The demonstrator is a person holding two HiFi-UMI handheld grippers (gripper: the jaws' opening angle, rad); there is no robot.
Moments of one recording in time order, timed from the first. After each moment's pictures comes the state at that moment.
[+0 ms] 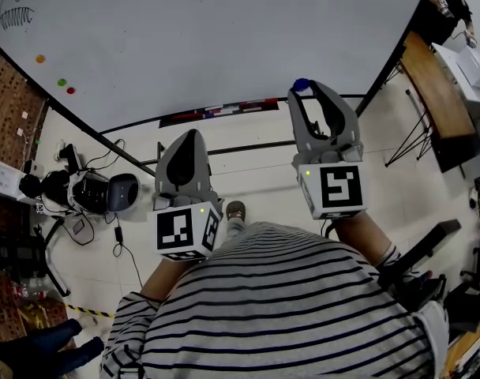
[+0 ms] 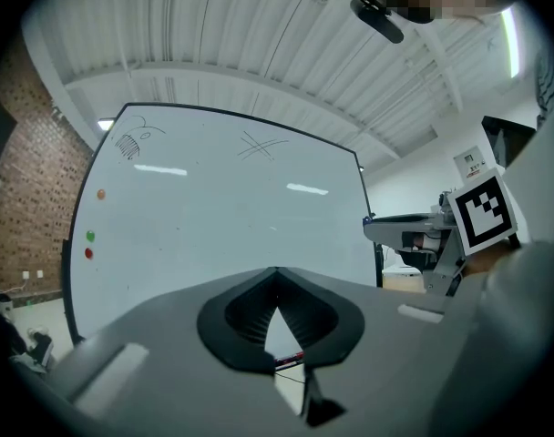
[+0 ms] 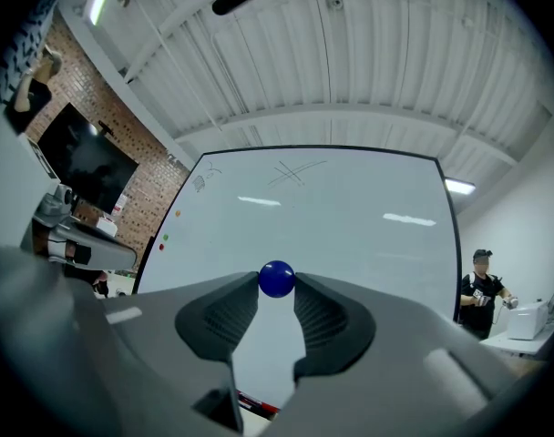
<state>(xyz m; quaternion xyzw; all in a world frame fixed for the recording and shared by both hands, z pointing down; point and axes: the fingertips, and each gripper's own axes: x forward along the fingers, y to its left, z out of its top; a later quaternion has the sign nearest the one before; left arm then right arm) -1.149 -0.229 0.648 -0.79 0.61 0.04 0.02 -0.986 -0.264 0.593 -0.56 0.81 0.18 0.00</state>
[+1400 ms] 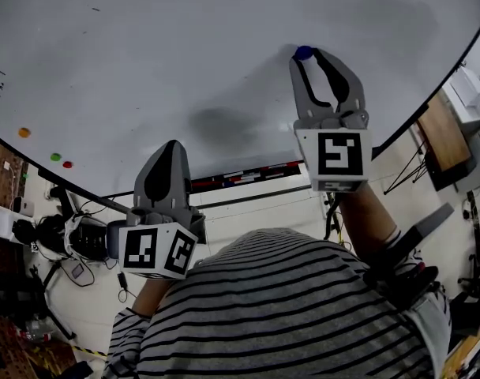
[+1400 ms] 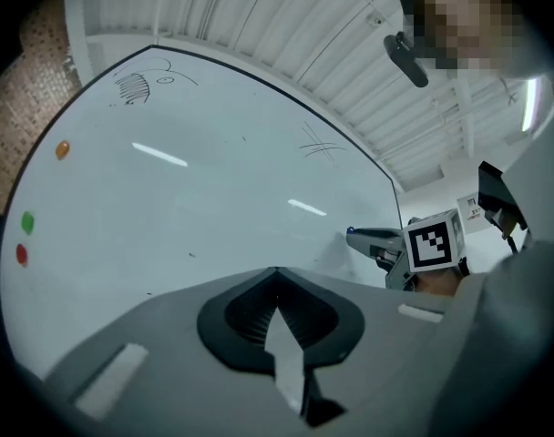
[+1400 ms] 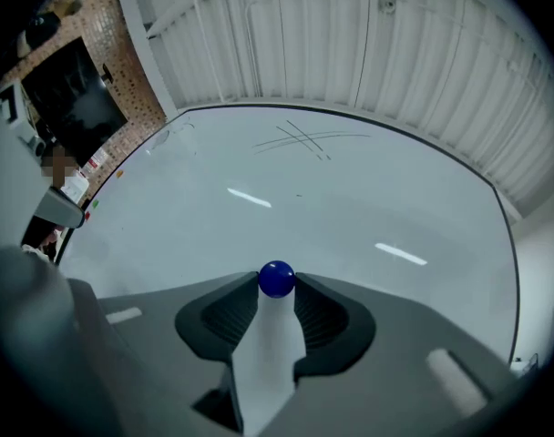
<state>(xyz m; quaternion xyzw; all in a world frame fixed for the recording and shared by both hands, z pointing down) -1.272 -0.424 0.587 -0.82 0.55 0.12 -0.02 -1.080 -0.502 0.506 -0.60 0.76 0.25 -0.04</state>
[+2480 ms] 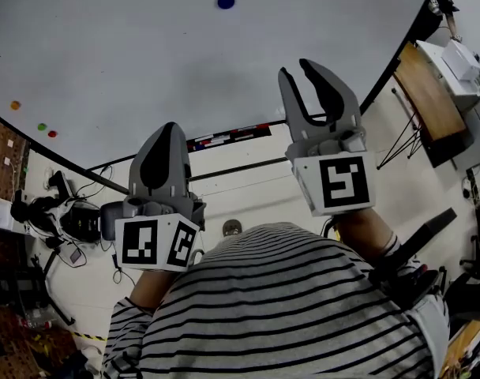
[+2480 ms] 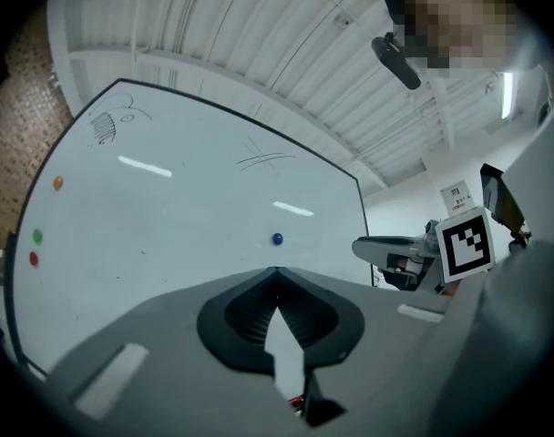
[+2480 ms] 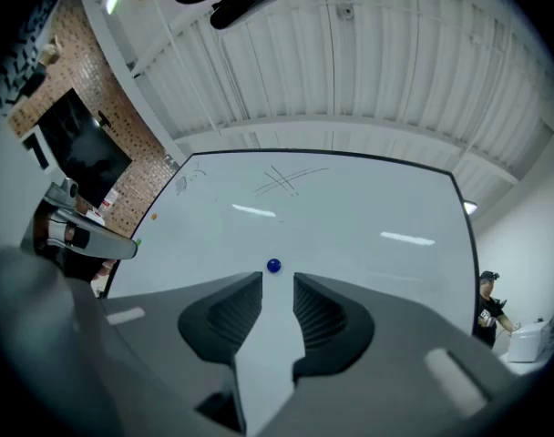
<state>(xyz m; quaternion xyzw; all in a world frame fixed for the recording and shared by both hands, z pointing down) -1.167 -0.313 0.580 -0.83 0.54 0.11 0.02 -1.007 -0.345 0.531 -0.56 0.80 0.22 0.02</state>
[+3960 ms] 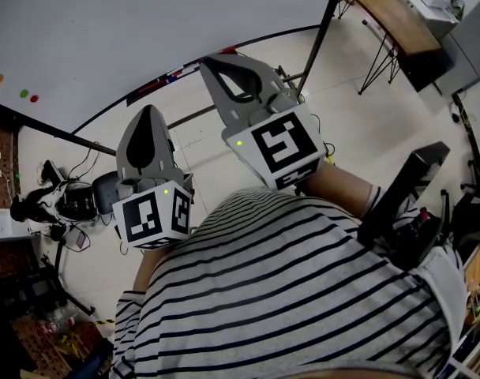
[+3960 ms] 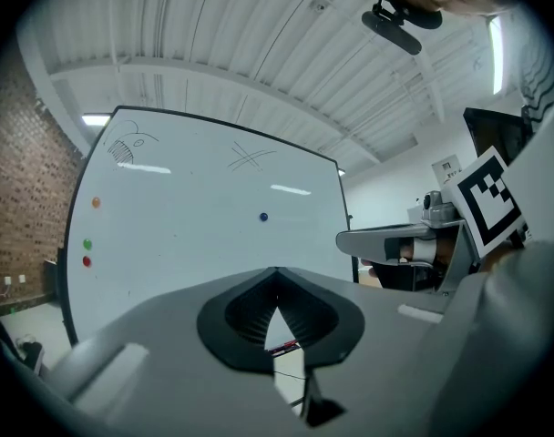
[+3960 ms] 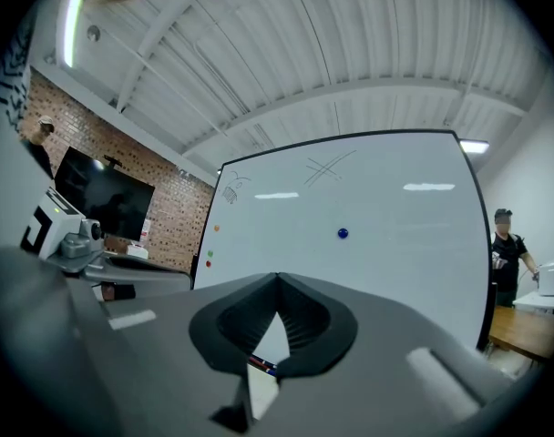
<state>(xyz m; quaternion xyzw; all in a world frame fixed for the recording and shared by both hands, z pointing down) -1.166 -0.180 0.636 -0.83 0.56 0.03 0.02 -1.076 -0.199 0.608 -0.50 0.86 0.08 0.00</state>
